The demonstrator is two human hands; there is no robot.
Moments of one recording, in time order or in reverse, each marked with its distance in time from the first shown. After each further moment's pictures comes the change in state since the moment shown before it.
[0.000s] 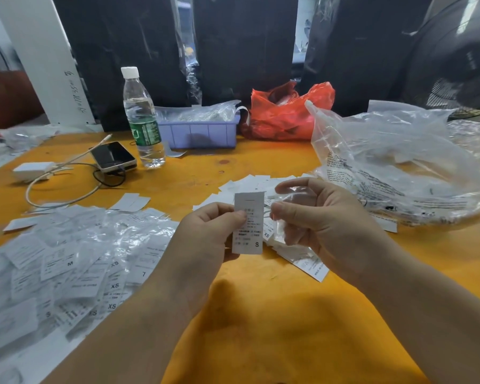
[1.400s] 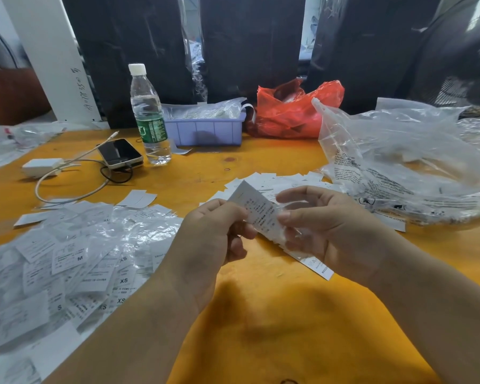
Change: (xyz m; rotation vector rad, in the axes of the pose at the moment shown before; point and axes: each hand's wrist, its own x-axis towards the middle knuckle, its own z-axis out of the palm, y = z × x) left_hand 0.000 0.003 -0.002 -0.105 -0.005 -0.030; right_hand 0.001 0.000 0.001 0.113 -0.071 0.195
